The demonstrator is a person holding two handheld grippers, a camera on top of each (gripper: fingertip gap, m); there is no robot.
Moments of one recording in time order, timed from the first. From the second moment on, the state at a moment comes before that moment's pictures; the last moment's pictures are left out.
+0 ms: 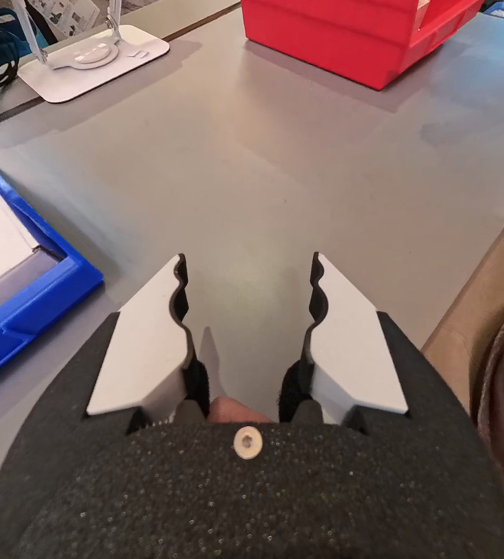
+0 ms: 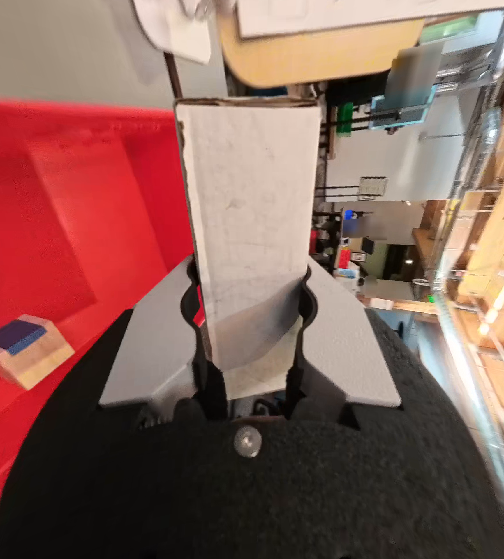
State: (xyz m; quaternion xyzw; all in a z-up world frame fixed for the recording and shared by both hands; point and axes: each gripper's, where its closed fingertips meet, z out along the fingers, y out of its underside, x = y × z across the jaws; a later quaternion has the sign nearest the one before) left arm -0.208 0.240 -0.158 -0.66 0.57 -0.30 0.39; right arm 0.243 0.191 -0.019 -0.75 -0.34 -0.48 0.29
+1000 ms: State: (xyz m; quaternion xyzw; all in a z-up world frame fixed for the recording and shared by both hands) left arm -0.197 0.232 -0.174 -0.65 0.60 -0.28 0.37; right arm 0.279 0.206 -0.173 -0.85 -0.37 -0.33 0.18
